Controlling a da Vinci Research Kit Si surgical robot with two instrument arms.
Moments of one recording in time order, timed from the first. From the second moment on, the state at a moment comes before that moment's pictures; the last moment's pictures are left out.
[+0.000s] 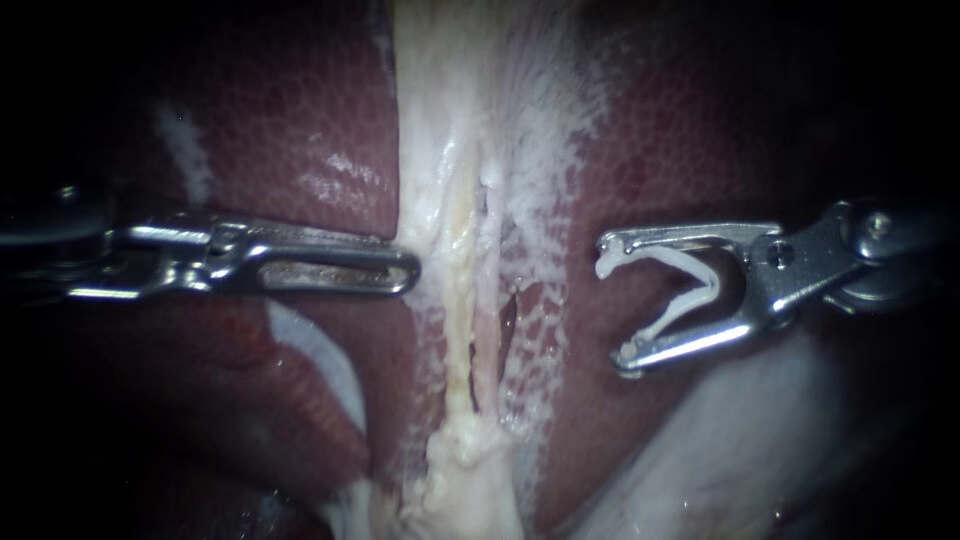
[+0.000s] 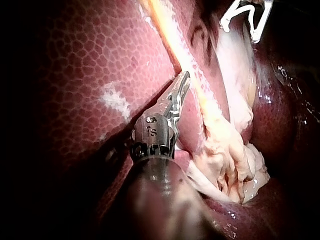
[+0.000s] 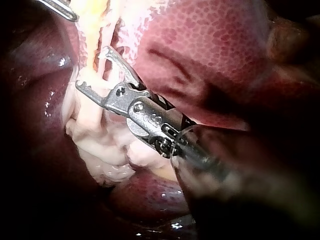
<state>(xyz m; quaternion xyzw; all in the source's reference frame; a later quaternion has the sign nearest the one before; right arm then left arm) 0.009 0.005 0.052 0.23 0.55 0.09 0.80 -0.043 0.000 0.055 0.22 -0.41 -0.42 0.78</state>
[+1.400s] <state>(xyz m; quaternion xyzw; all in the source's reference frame) 0.016 -0.002 0.059 0.31 0.52 0.16 0.78 -0.040 0.002 0.047 0.21 -0.42 -0.43 0.77</state>
